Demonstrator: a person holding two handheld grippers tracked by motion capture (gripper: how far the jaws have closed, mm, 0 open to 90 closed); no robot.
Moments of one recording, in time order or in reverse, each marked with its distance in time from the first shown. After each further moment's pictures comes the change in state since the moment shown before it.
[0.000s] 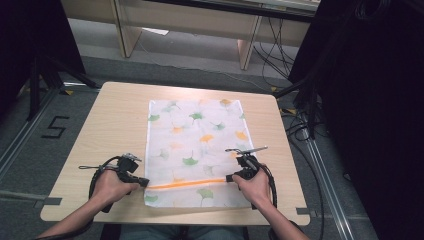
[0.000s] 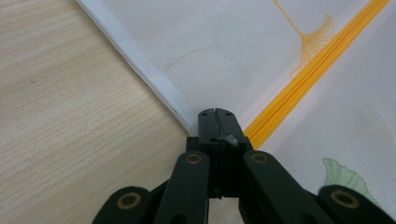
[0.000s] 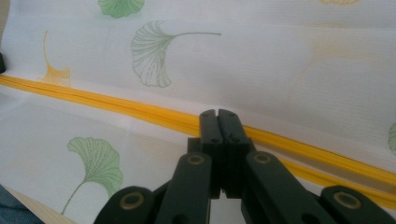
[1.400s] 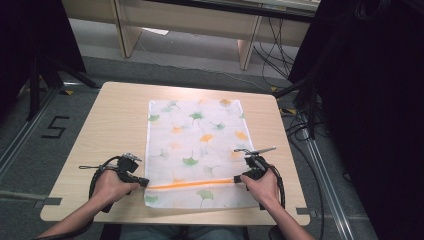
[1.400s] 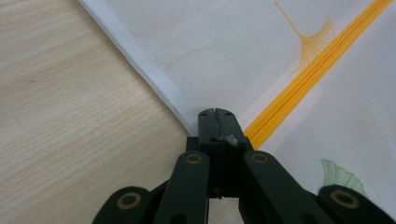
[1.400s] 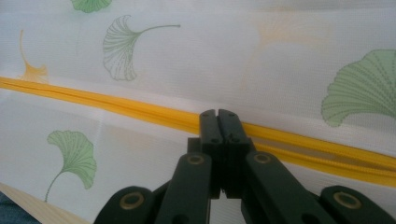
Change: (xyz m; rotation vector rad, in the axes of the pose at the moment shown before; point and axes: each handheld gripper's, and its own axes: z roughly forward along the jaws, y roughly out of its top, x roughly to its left) left arm -0.001 0.000 0.001 -0.008 -0.003 -0.016; right arm -0.016 -0.005 -0.013 0.050 -0.023 0.095
